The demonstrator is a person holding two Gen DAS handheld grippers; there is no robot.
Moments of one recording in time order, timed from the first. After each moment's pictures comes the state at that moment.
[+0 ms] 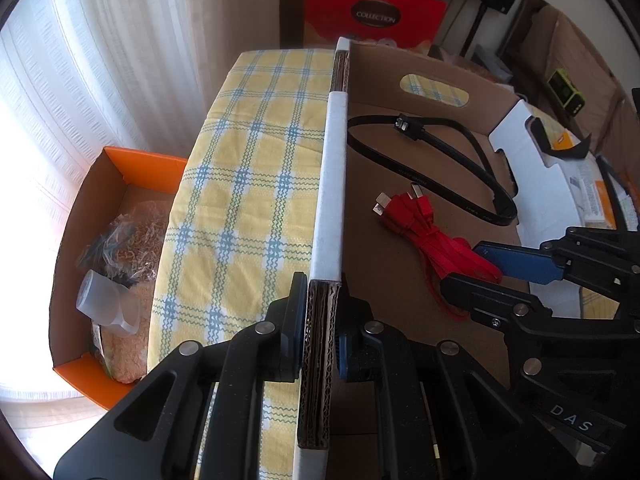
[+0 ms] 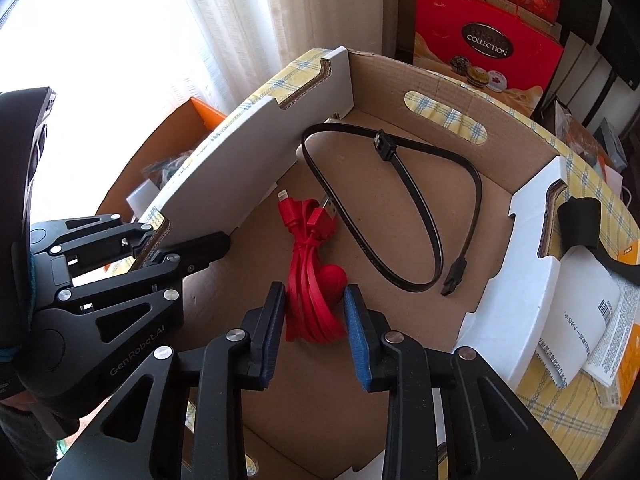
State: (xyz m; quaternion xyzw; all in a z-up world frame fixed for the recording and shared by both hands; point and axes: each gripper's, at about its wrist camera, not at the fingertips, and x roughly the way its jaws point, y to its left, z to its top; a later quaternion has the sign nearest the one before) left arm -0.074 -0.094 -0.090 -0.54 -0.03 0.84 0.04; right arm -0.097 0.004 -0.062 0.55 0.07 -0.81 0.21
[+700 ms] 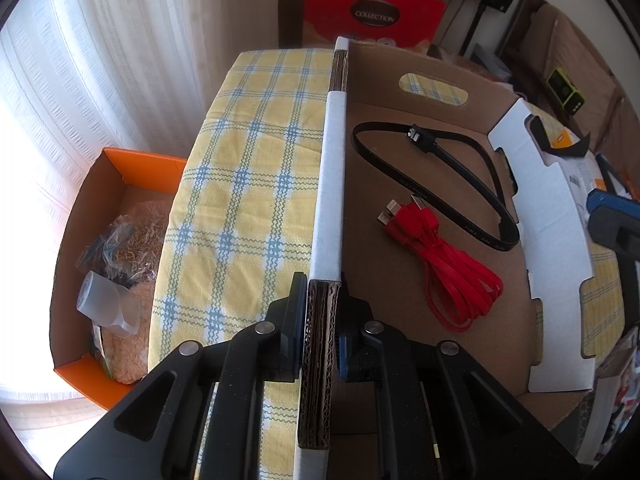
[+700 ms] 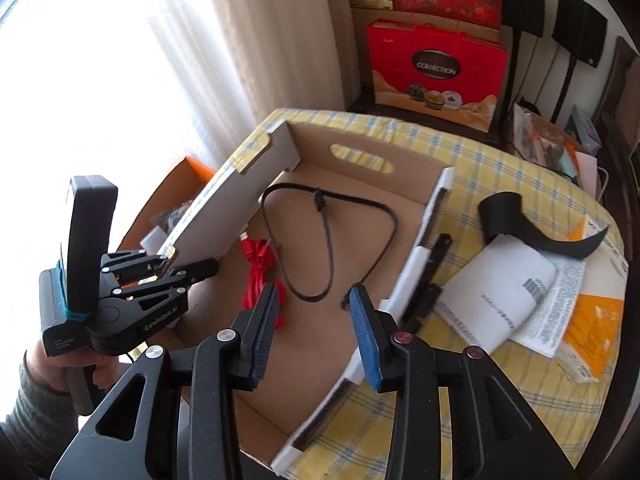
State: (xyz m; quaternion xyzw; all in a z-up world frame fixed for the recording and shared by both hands) left arm -0.073 -0.093 -0.089 -0.54 -0.03 0.84 0.04; right arm -0.078 0.080 -0.001 0.49 0.00 -0.85 0.19
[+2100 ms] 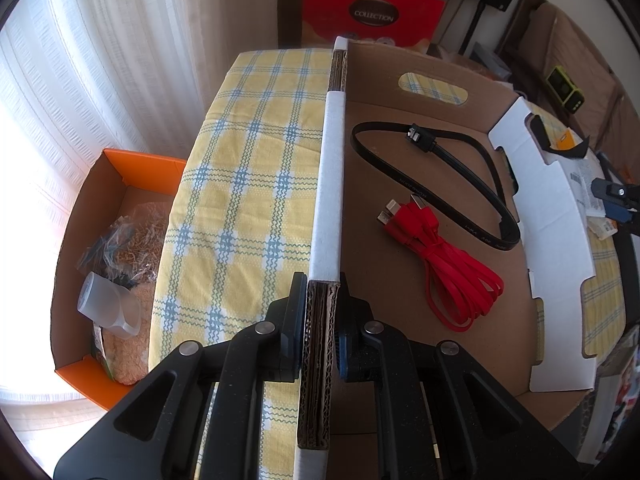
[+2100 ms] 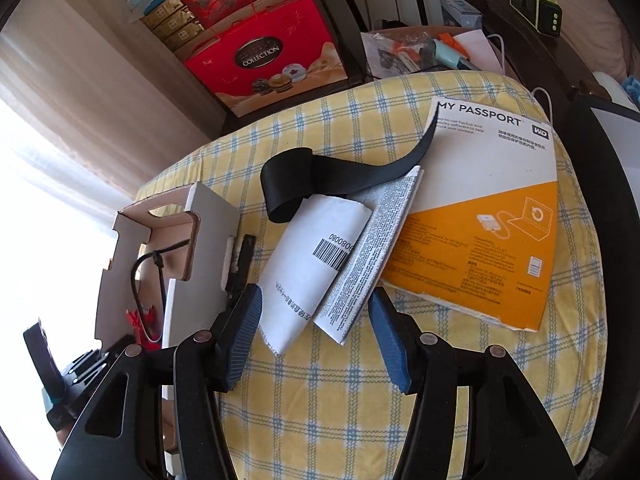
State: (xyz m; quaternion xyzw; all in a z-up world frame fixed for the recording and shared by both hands) left arm -0.071 -0.091 -0.088 -0.54 -0.03 0.84 0.04; right arm -0.090 0.235 -0.038 0.52 -0.19 -0.83 0.04
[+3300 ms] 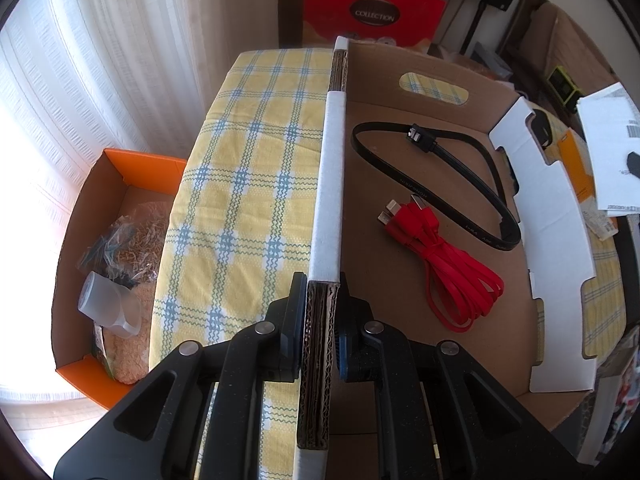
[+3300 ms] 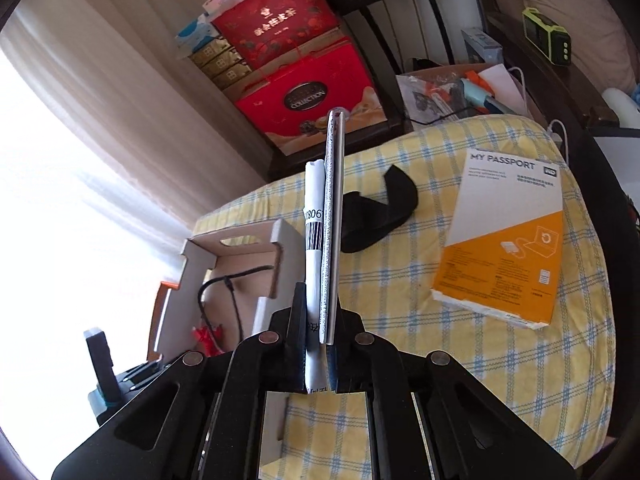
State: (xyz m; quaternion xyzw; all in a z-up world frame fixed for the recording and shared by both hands) left arm -0.074 -0.090 -0.086 -0.54 -0.02 0.84 0.04; right arm -0.070 0.214 0.018 0.45 -0.23 -0.86 0.09
